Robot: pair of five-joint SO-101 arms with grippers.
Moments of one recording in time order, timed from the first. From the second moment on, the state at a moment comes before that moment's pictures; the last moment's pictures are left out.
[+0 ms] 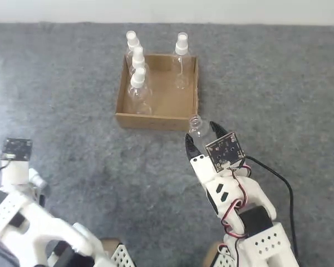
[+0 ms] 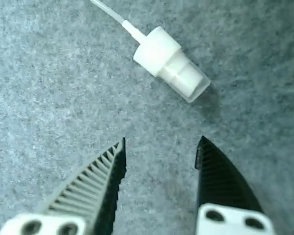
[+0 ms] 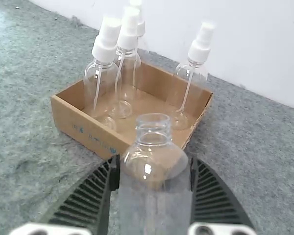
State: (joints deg) left arm -63.6 -34.2 66.2 50.8 -50.0; right arm -27.3 -85.5 83.0 31.5 8.0
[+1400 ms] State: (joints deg) left arm -59.0 -34.3 72.0 33.1 -40.7; right arm -28.7 -85.5 83.0 31.5 8.0
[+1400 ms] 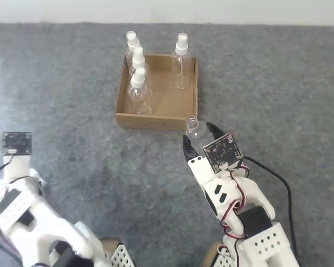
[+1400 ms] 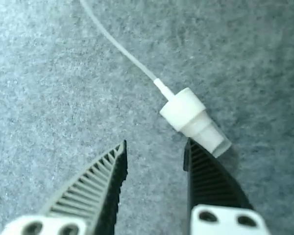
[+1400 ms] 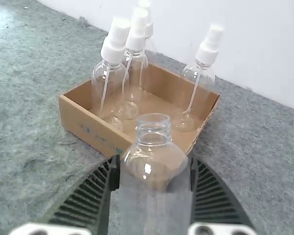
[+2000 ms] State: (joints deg) left arm -56.7 -34.3 72.7 33.0 -40.7; right arm -28.7 -85.5 83.0 31.5 8.0
